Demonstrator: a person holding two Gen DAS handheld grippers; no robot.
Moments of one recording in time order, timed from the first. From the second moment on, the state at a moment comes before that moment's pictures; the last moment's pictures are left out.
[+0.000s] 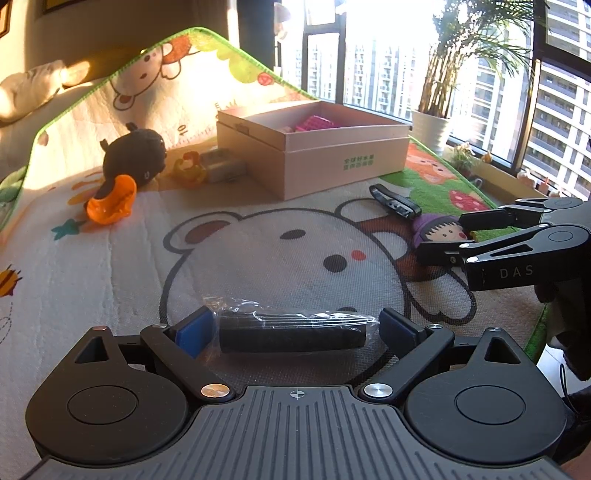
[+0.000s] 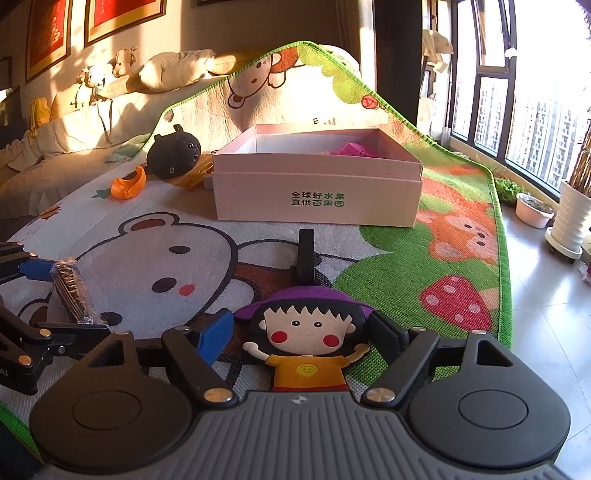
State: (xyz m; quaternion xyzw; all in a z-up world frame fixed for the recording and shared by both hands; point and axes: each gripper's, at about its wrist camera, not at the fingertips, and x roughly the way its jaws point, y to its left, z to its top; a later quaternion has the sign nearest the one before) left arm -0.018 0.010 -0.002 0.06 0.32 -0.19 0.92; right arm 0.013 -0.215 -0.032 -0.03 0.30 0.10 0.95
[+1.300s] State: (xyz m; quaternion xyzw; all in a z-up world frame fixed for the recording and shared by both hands) left arm -0.049 -0.020 0.068 0.14 0.21 -0.23 0.94; right arm -0.042 -0.249 0.060 -0.02 0.24 0.14 0.96
